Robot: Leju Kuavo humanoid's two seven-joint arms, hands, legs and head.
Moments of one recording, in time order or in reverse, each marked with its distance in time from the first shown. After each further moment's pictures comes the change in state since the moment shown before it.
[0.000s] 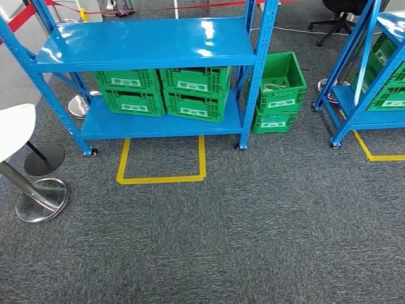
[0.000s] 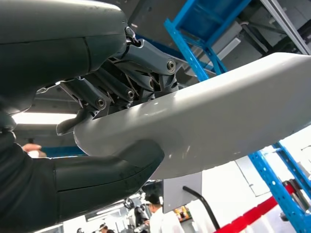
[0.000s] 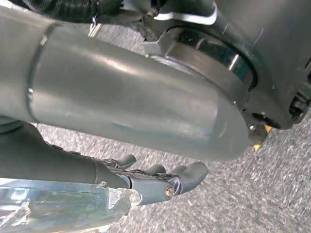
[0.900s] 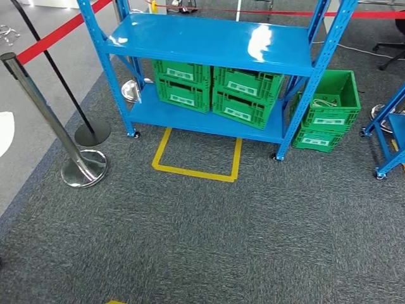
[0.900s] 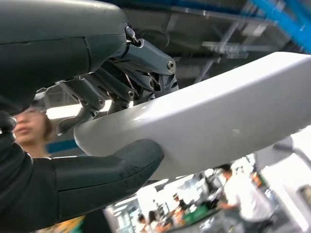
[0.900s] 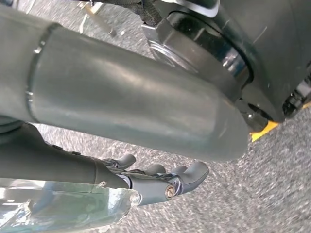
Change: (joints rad) left arm 0.216 -0.032 0.203 -0.070 -0.002 -0.017 0.012; right arm -0.003 0.022 -0.039 0.014 0.216 0.000 0.122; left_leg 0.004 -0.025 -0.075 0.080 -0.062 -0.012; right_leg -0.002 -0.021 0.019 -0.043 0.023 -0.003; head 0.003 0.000
